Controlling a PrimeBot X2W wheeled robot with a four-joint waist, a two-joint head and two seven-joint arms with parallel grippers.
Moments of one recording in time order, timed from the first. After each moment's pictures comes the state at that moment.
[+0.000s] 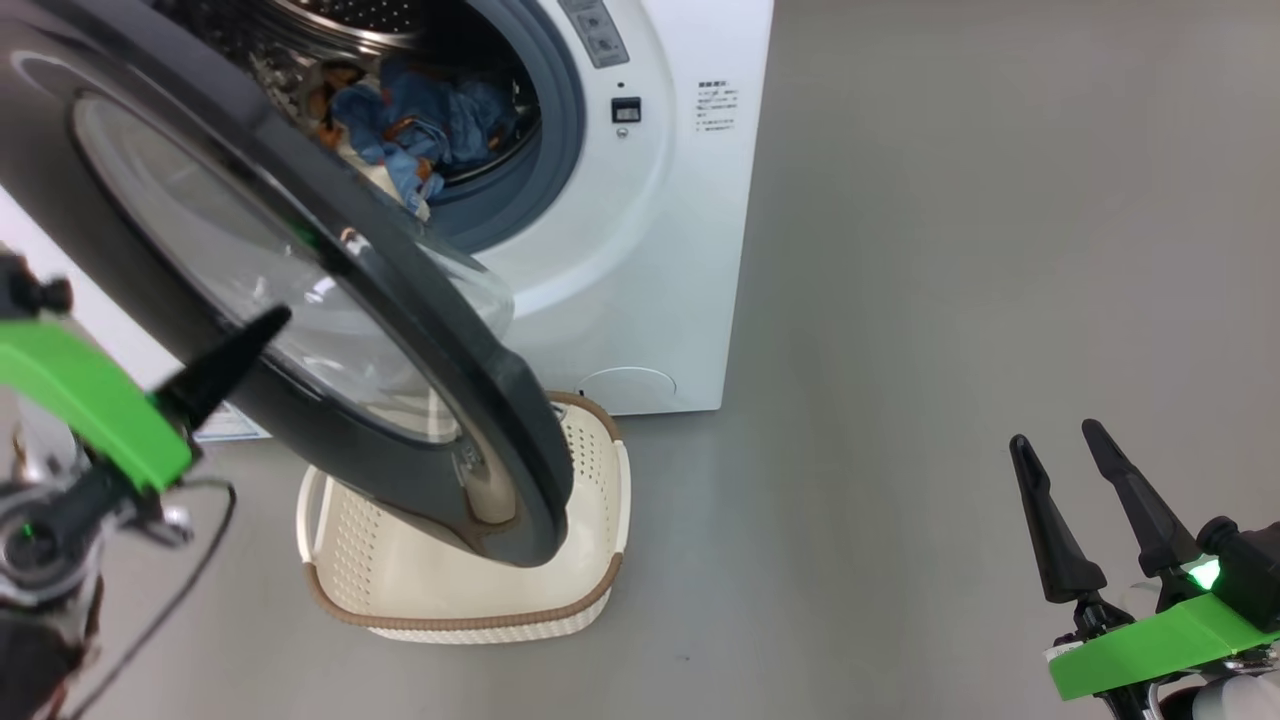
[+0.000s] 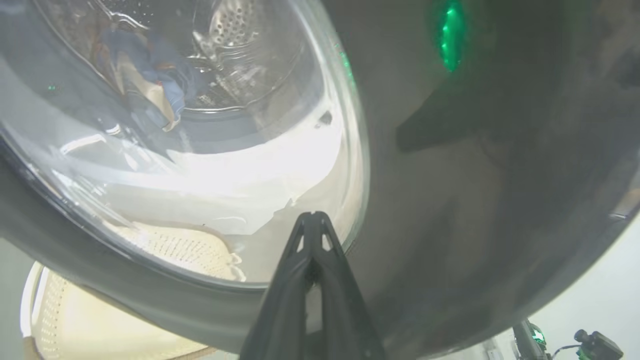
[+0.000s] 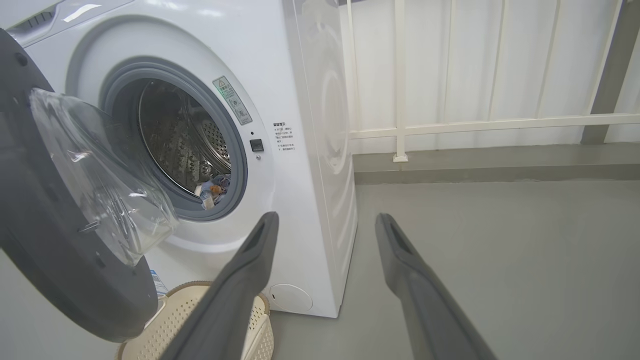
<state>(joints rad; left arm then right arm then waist) -0.62 0.53 -0.30 0.32 -1.39 -0.12 0.55 -0.03 -0.30 0.14 0.07 0.47 0.13 -0.25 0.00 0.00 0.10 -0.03</state>
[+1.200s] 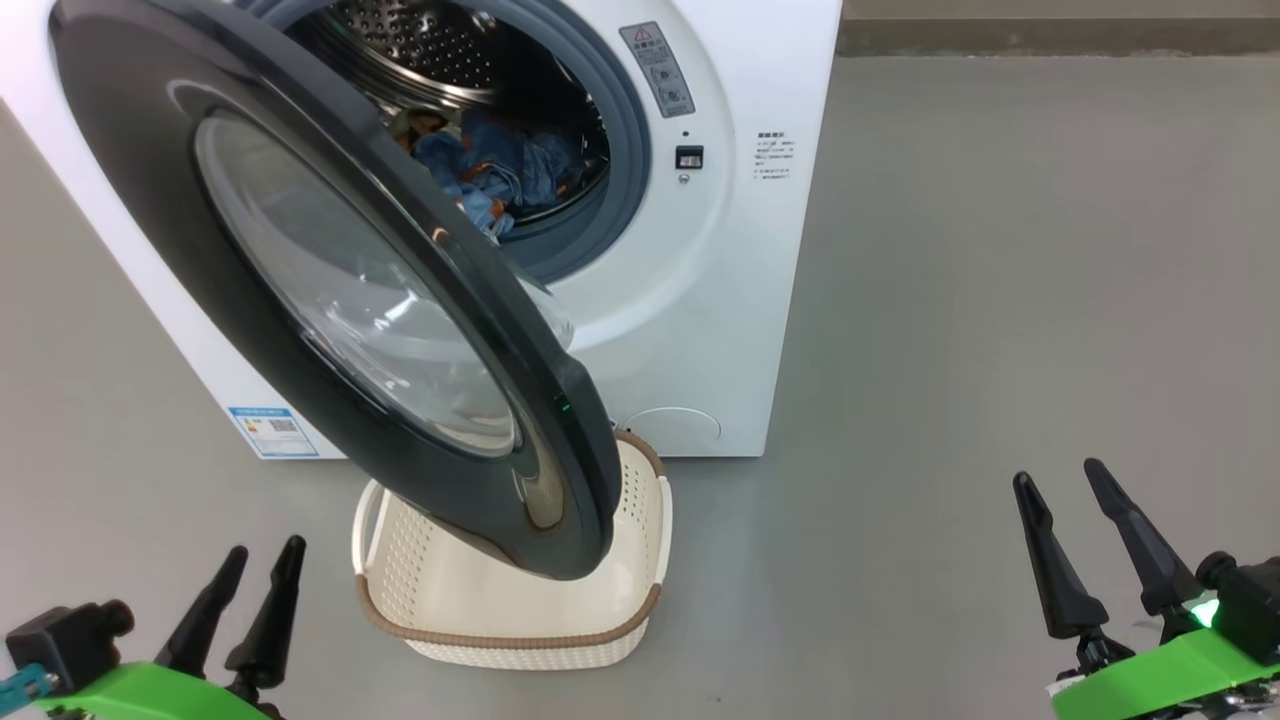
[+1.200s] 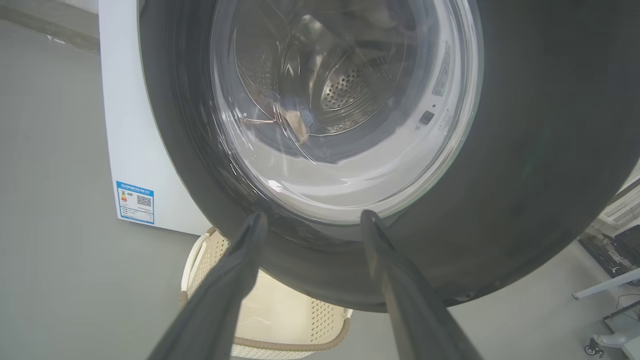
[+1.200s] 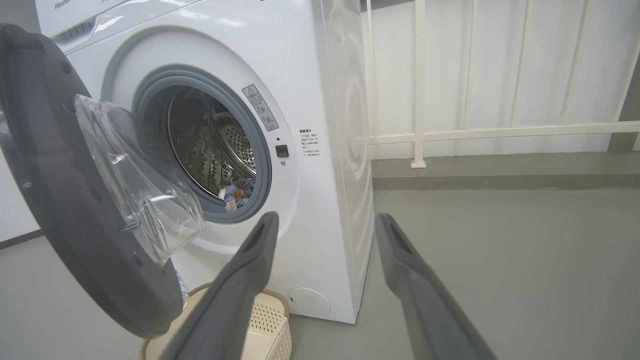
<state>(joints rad) -0.21 0.56 -0.52 0.36 -1.14 -0.13 -0.25 0.02 -0.29 0.13 0.07 0.47 0.13 -0.25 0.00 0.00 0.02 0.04</state>
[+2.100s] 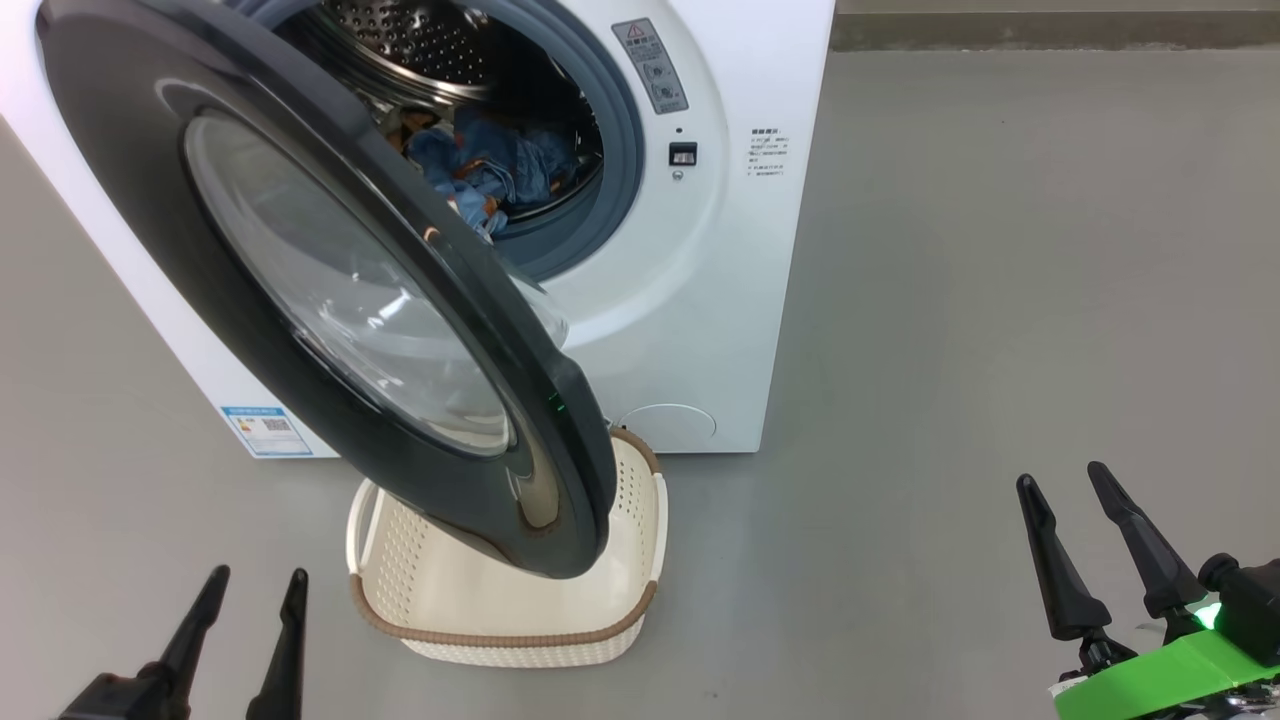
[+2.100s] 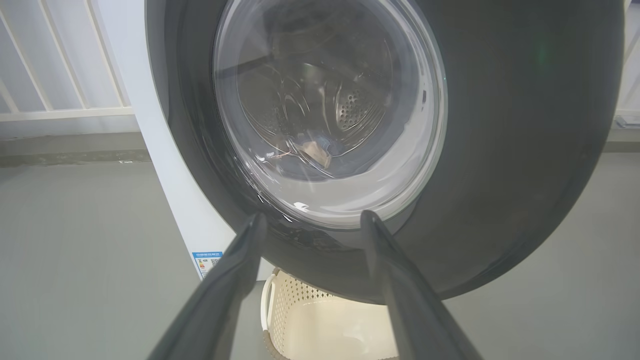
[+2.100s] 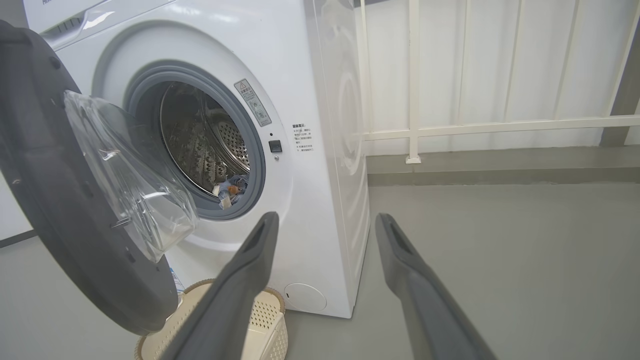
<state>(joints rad) -0.02 0.25 -0.05 0.28 -0.32 -0.13 -0.25 0.03 -0.29 0.13 0.08 0.47 0.13 -0.25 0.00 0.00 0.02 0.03</state>
